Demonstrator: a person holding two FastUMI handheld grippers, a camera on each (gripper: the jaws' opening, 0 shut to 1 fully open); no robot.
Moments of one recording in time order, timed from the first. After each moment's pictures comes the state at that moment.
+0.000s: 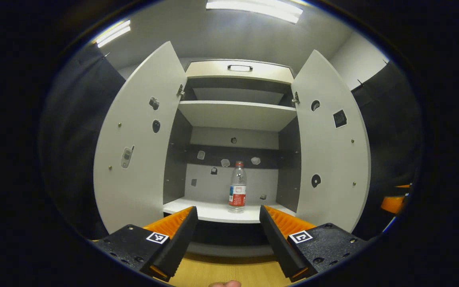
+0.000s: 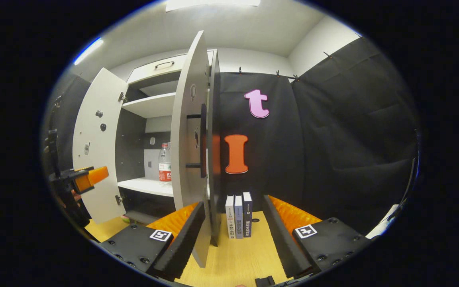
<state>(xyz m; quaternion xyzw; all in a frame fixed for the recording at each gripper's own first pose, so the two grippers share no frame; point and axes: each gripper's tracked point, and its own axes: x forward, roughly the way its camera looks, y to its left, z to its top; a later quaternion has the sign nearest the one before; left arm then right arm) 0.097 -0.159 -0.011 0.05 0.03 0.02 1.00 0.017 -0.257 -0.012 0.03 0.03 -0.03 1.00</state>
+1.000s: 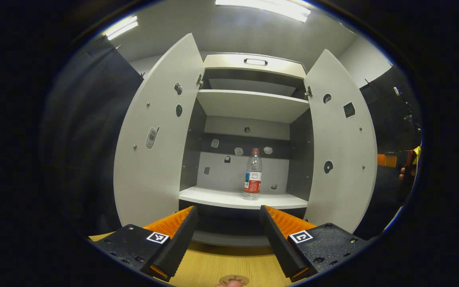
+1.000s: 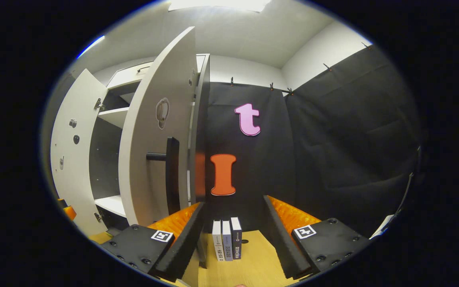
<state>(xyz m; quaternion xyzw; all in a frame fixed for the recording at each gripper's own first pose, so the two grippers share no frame) 0.084 -0.104 -0.036 0.03 0.05 0.02 1.00 0.112 -0.267 0.056 0.00 -0.01 -0.09 1.00</state>
